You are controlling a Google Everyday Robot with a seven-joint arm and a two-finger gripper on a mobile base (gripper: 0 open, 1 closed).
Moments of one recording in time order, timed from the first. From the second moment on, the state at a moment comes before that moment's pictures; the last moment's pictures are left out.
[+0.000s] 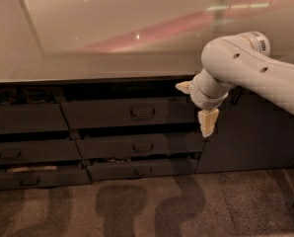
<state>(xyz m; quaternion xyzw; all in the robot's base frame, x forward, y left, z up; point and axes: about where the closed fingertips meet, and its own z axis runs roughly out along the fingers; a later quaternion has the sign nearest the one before) 0.595 -0.158 0.753 -0.83 0.53 -0.11 0.15</state>
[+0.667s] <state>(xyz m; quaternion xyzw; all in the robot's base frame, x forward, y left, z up) 0.605 -0.116 0.729 -0.85 0.50 -0.10 0.10</state>
